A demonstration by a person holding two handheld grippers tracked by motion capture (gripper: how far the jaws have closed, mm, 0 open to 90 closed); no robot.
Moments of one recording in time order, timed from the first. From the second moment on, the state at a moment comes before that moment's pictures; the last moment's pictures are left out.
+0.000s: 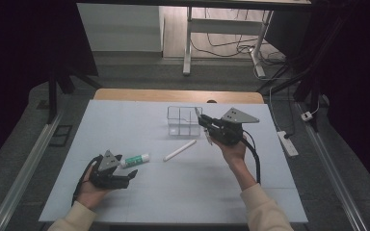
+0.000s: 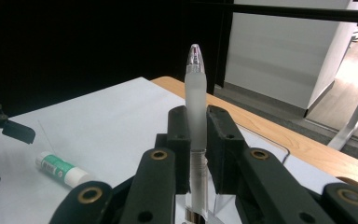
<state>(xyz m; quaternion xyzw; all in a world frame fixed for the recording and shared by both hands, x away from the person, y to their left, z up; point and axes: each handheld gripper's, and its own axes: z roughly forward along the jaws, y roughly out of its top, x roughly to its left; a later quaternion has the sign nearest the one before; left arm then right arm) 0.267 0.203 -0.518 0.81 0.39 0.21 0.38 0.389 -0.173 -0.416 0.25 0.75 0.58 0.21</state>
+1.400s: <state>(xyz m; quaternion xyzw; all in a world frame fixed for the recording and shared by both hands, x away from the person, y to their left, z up) 0.266 0.203 -0.518 0.81 0.39 0.20 0.38 0.427 -0.124 -0.410 0.27 0.73 0.60 0.20</state>
